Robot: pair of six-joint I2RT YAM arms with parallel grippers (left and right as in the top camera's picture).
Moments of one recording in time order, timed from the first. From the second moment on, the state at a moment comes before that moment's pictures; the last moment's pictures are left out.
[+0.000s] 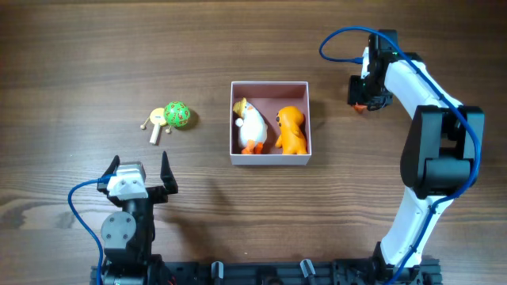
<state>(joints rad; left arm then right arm) -0.04 0.02 0.07 -0.19 -0.12 -0.04 -0.02 2.14 1.50 -0.74 0.03 0.06</state>
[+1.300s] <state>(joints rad) -0.04 0.02 0.07 -0.19 -0.12 -0.04 0.59 1.89 1.49 -0.70 0.03 0.14</state>
